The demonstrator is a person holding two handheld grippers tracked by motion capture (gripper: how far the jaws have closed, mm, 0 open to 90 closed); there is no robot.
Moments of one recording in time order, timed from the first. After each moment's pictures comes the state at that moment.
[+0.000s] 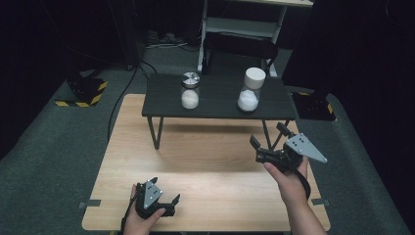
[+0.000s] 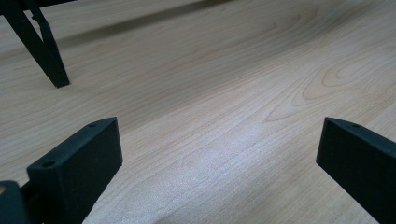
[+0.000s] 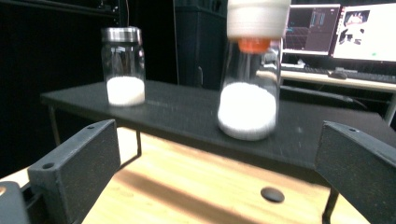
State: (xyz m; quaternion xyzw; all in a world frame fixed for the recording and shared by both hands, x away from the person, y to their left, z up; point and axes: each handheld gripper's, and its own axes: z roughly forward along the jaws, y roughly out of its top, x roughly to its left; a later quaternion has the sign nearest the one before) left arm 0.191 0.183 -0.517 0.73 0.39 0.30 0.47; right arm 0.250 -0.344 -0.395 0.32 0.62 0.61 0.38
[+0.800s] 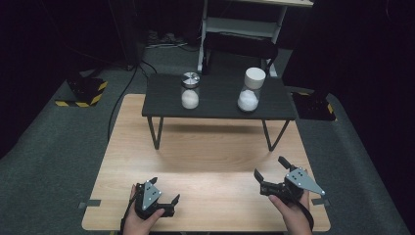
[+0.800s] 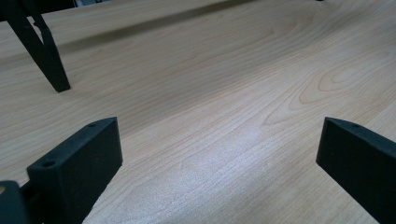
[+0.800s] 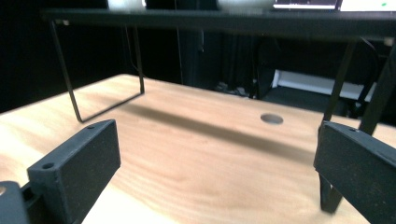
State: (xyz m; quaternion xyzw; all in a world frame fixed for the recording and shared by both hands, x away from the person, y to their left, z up) left arm 0.189 0.185 -0.520 0.73 0.38 0.30 0.48; right arm 0.212 -0.373 -0.465 0.35 0.65 0.57 0.35
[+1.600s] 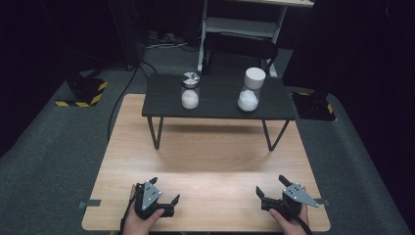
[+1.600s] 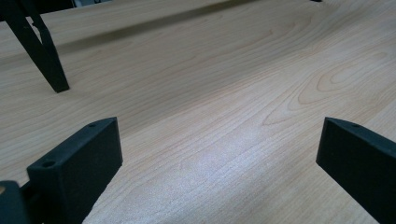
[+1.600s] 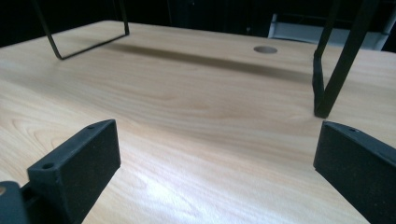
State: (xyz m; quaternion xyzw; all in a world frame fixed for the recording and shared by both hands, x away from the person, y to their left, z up) left arm 0.189 0.186 -0.520 0.73 0.38 0.30 0.48; right arm 0.201 -0.386 -0.507 0.39 0.68 0.52 0.33
